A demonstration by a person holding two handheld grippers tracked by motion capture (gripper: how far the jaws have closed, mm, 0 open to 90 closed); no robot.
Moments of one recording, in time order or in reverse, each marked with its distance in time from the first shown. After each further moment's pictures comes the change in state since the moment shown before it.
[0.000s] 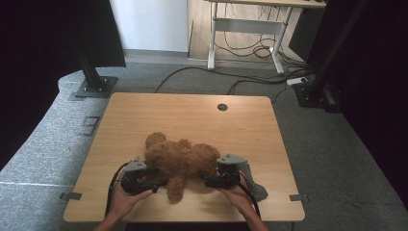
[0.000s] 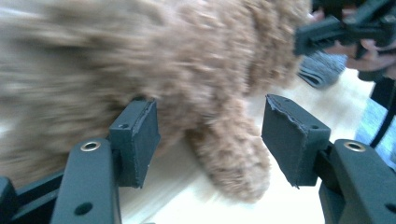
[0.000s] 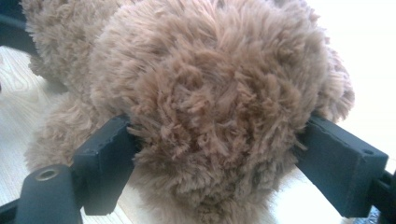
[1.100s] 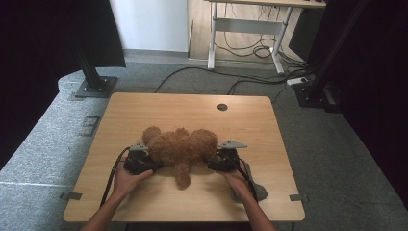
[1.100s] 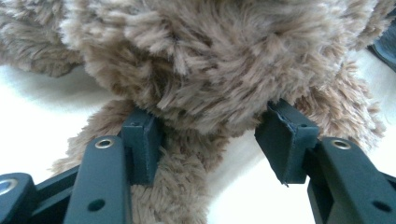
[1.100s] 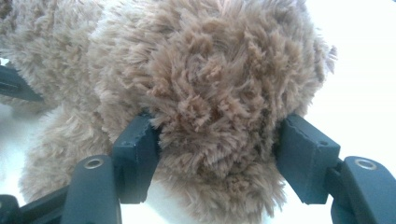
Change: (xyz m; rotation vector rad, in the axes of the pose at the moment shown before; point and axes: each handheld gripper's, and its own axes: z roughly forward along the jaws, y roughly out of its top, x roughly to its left) left arm 0.064 0.021 0.046 0.117 0.108 -0.095; right arm -0.039 0.025 0.033 -0.017 -0.028 0.036
